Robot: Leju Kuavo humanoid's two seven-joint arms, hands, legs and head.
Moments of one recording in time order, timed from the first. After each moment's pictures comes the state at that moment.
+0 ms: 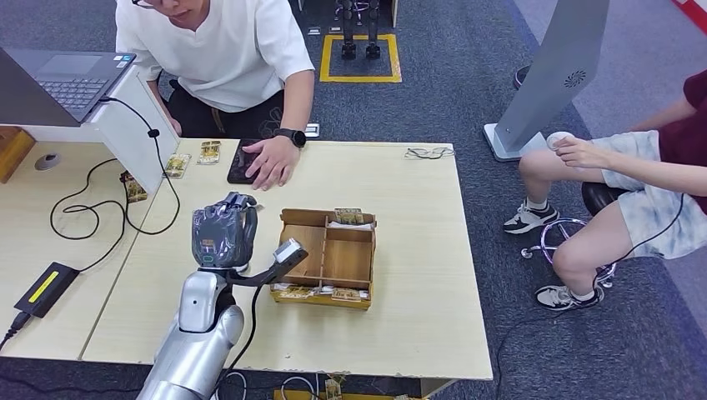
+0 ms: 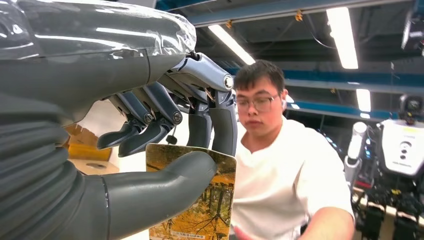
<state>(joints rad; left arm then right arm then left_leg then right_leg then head) -0.37 -0.15 -0.15 -1.05 -1.43 0.69 0.06 -0.03 0.19 -1.16 -0.21 1.57 -0.65 0.01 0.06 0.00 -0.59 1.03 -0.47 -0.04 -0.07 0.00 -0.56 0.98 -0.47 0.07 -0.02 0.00</state>
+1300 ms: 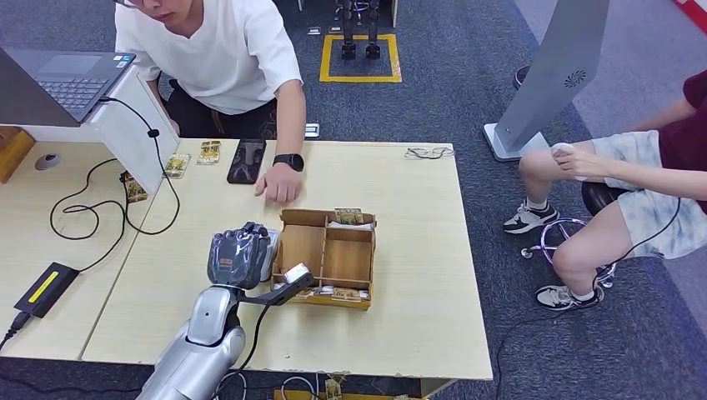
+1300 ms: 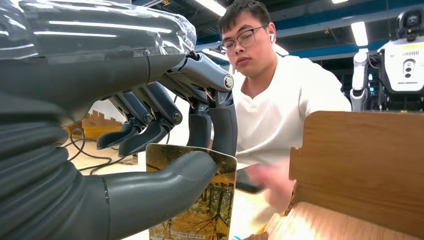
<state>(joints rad) -0.38 -0.08 -0.29 -0.88 -1.42 0.63 0.19 -0.01 0.12 -1.12 -0.22 1.57 -0.56 -0.01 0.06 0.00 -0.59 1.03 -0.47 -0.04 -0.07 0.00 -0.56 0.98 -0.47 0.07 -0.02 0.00</state>
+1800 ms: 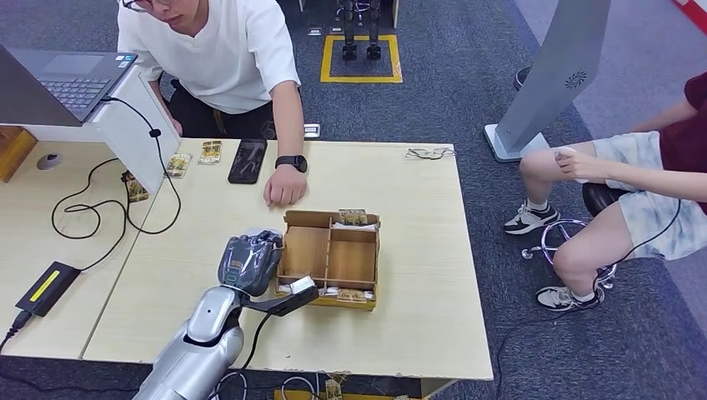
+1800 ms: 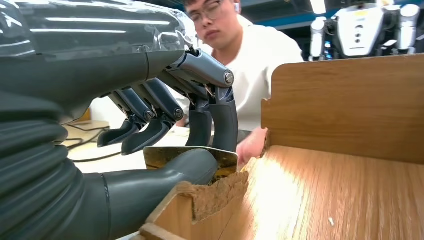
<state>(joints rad) -0.38 -0.06 -0.36 -0.88 -1.31 0.44 0.04 -0.01 0.12 -1.09 -0.23 1.57 -0.55 0.00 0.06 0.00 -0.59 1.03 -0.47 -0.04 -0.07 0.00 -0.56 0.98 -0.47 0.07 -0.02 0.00</state>
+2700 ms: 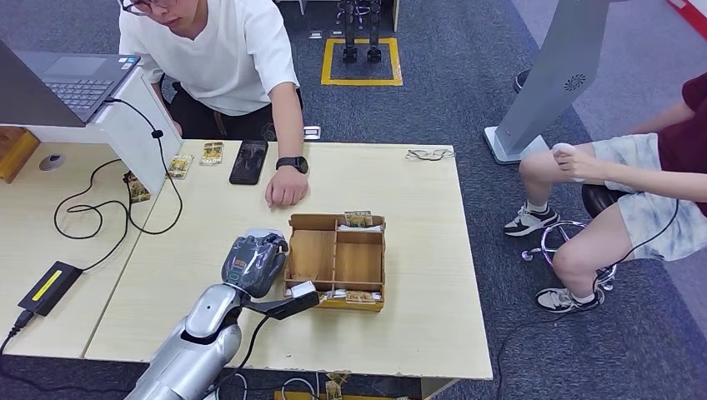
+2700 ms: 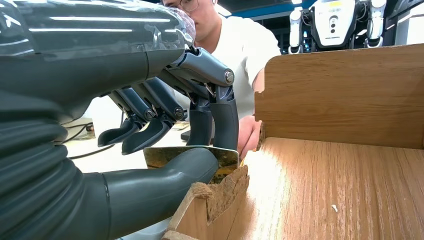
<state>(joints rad) -0.40 -0.02 -0.42 -0.88 -1.25 0.38 -0.01 -0.01 0.12 -1.07 -0.23 1.57 -0.55 0.00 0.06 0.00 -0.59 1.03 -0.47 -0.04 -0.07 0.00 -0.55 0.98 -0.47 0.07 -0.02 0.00</state>
